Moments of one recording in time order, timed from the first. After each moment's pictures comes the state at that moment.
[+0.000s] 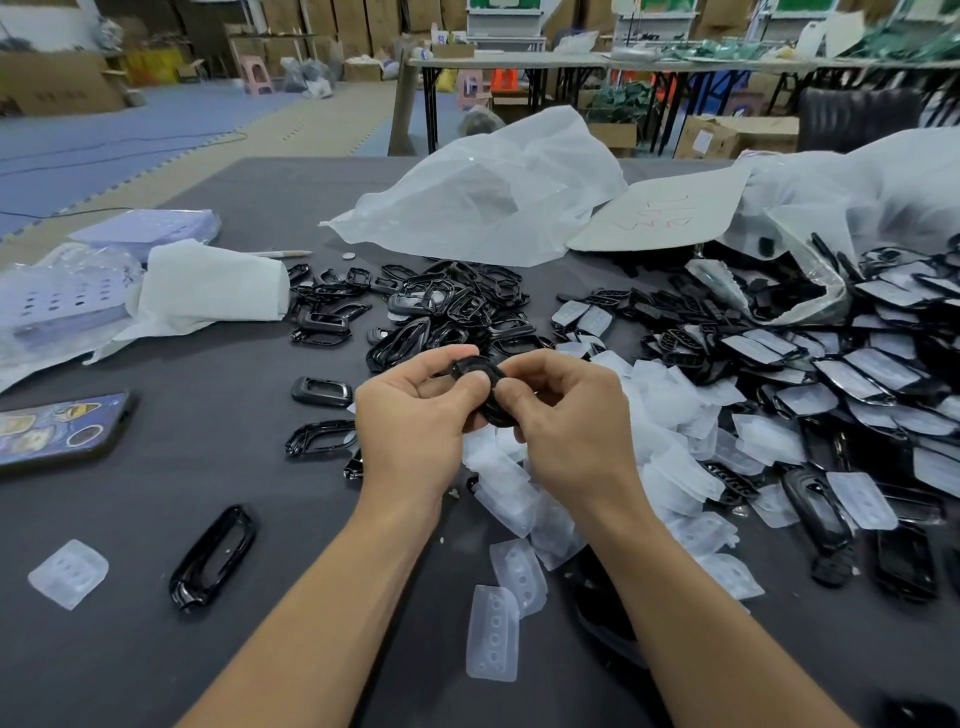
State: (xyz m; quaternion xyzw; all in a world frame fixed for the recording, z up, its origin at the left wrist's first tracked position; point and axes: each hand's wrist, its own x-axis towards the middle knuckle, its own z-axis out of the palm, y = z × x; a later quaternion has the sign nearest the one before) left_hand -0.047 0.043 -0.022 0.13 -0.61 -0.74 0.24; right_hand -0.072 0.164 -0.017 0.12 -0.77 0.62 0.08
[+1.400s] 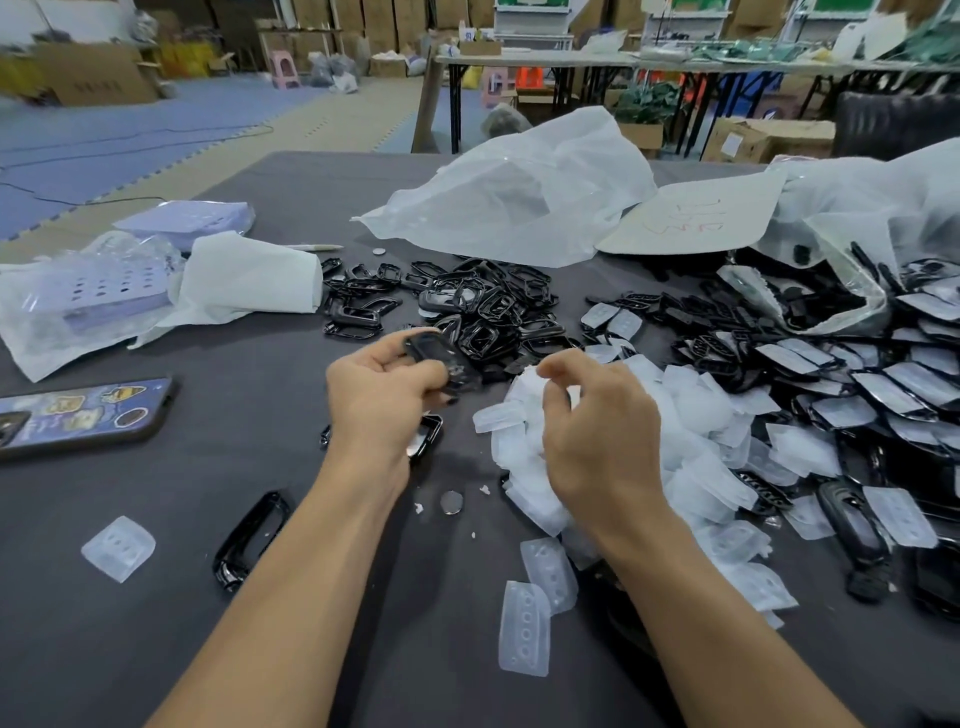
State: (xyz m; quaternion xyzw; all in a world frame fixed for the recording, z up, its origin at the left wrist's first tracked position) left_hand -0.050 -0.003 -0.011 0.22 -0.59 -0.74 0.24; right_hand -0.065 0.159 -0.021 0.12 -0.88 0.42 0.19
